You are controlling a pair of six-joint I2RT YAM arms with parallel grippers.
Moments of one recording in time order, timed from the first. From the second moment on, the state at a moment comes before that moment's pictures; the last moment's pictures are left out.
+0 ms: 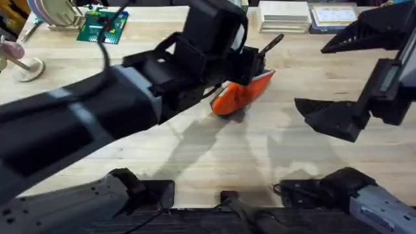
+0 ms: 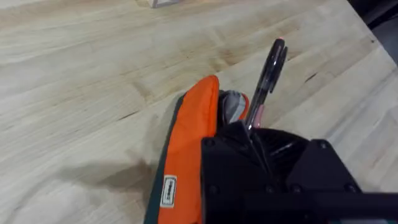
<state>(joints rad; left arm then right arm) -0.74 1.32 0.87 -0.07 0.06 -0.38 0.36 0.85 1.25 -1.20 -0.25 -0.66</state>
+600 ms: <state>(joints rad) -0.78 1.51 0.87 0.14 0.06 -0.40 0.36 0.85 1.25 -1.20 -0.25 -0.66</state>
